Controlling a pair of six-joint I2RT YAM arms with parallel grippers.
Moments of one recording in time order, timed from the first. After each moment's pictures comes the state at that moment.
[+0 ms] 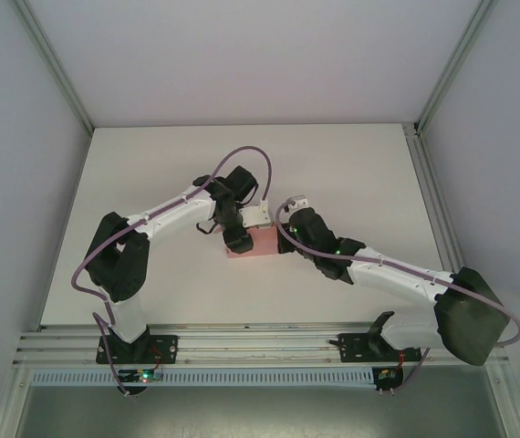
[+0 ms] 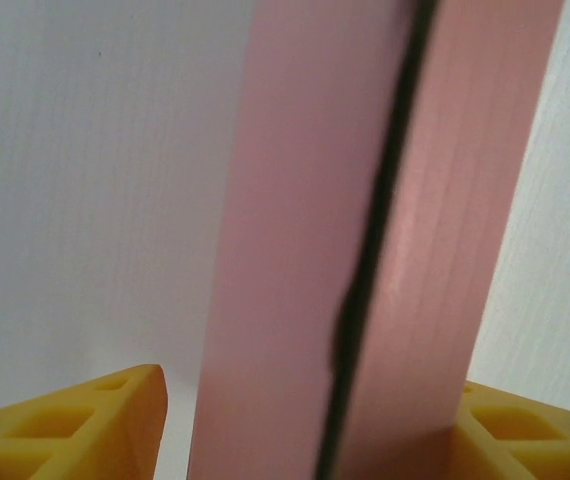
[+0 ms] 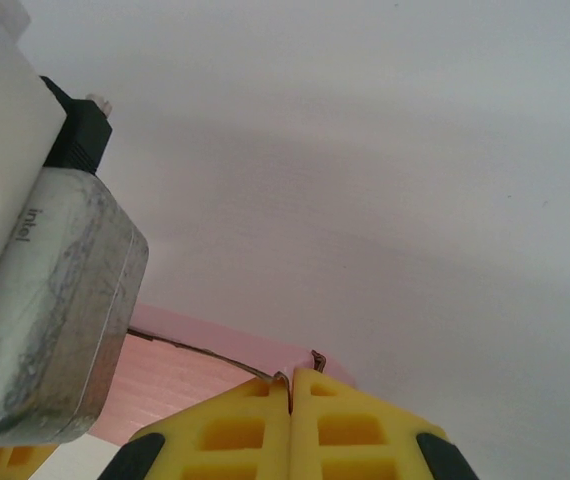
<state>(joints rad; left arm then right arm) -0.62 1.81 1.40 -0.92 0.26 0.60 0.79 1.27 0.68 -0.05 0.20 0.46</state>
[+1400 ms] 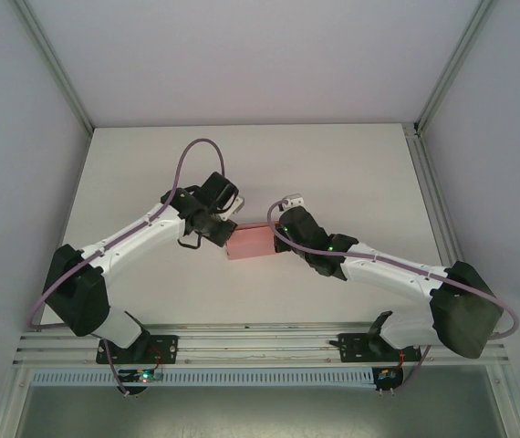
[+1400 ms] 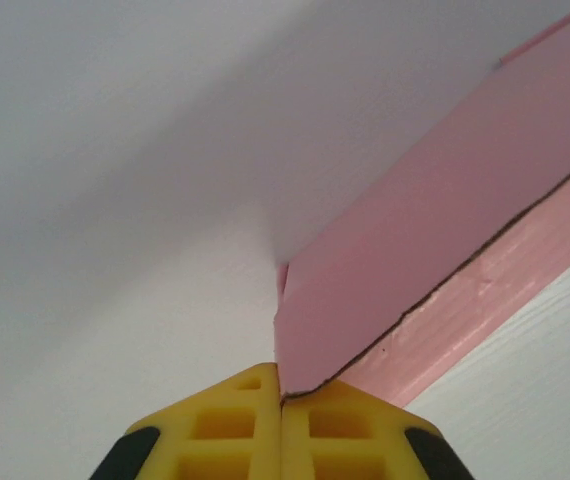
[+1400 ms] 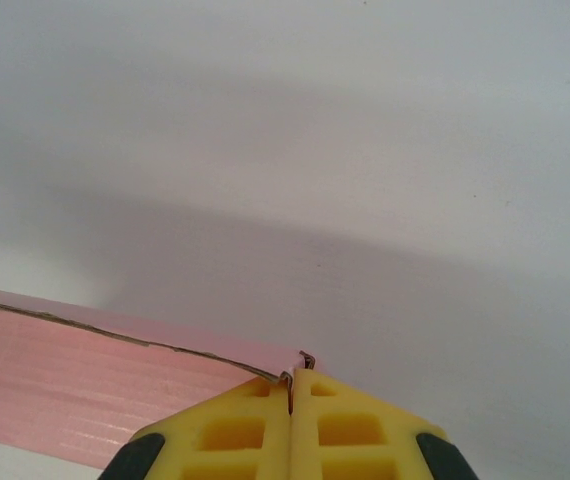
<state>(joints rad) -0.62 1.51 1.21 -0.89 0.03 -0.07 0.83 1.32 0.76 -0.16 0.29 0.46</state>
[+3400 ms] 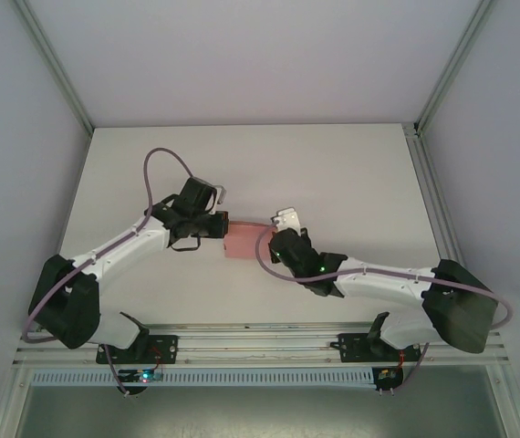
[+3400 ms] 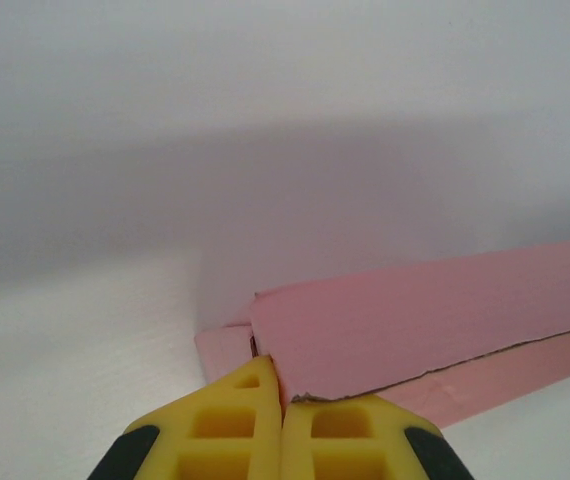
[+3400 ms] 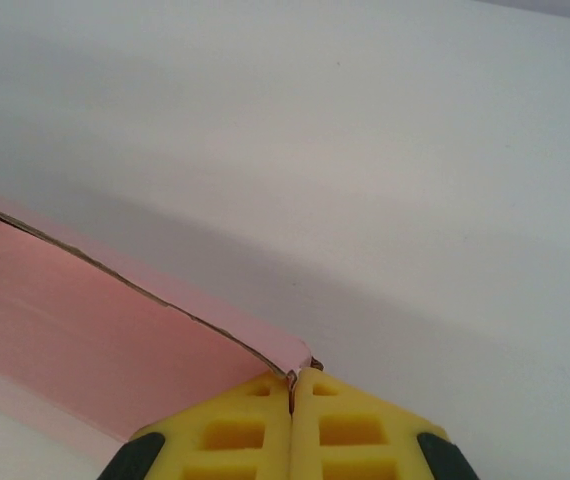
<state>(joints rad) -0.51 1.40 0.94 -0.50 0.23 -0.43 1.00 1.33 0.61 0.06 0.57 0.39</state>
